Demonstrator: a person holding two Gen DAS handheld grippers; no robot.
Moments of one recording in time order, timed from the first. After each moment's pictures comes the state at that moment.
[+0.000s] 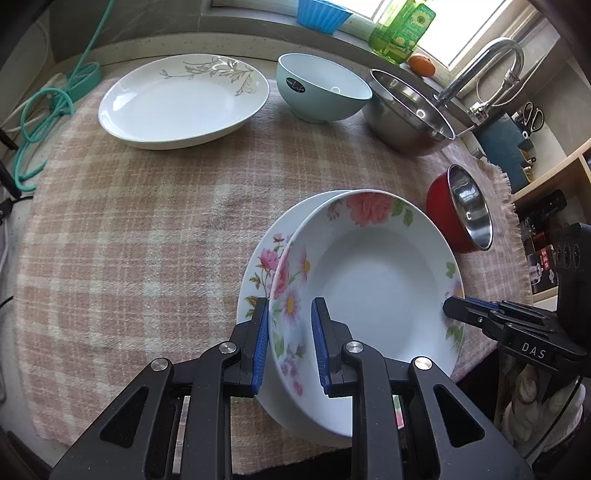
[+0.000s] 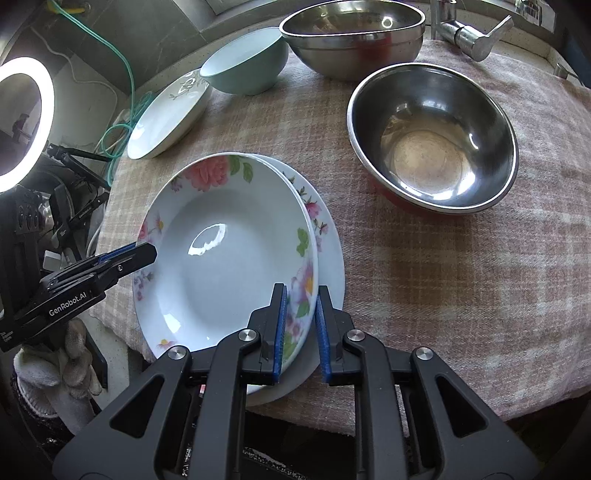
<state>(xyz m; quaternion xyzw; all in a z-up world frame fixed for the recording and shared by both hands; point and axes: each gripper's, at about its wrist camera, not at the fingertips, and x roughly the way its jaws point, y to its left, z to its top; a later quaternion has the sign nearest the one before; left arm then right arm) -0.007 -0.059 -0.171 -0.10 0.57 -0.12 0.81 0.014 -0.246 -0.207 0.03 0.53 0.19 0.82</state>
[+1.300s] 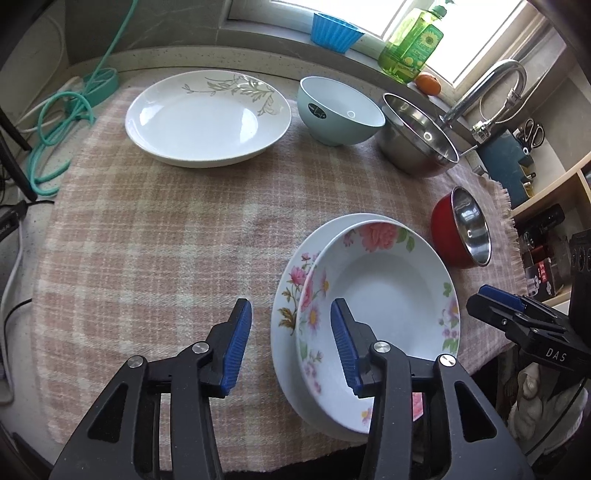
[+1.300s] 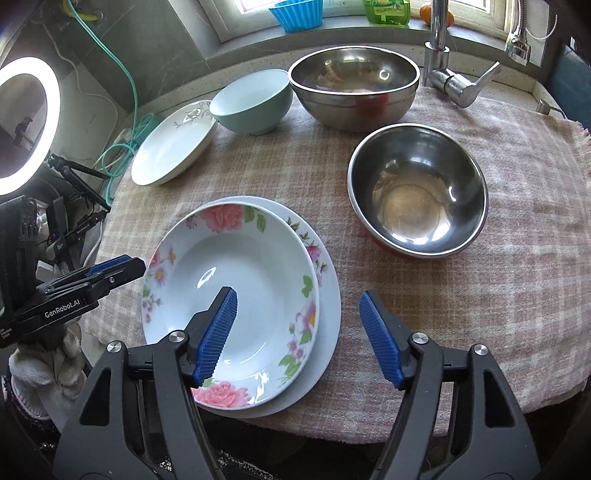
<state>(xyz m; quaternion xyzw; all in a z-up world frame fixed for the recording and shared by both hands) -0.006 -0.036 -0.159 -0.11 0.55 -0.11 0.82 0.009 -0.242 -0.170 0.01 0.48 0.16 0.86</state>
